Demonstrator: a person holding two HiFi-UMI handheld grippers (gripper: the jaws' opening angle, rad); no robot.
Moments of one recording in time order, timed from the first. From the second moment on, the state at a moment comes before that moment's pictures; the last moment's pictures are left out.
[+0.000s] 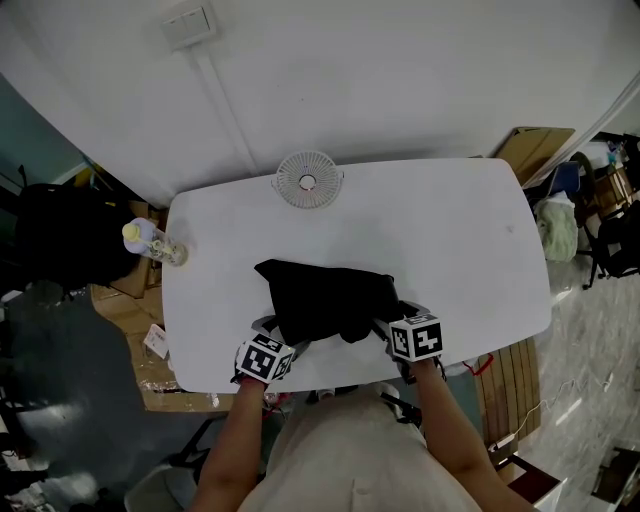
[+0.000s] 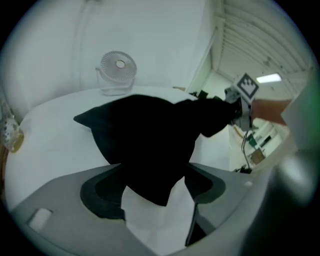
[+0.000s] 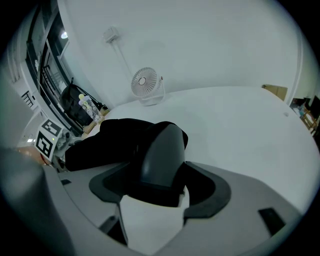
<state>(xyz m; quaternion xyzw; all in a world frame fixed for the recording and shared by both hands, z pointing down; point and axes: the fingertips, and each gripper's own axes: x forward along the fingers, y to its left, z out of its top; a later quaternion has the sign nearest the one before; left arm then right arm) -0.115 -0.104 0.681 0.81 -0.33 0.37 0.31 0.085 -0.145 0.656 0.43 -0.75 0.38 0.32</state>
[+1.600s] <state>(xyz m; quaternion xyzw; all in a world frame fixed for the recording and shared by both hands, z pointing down) -0.232 -0.070 0.618 0.68 -0.55 0.30 0.38 0.167 -0.158 0.641 0.56 -0.69 0.38 0.25</state>
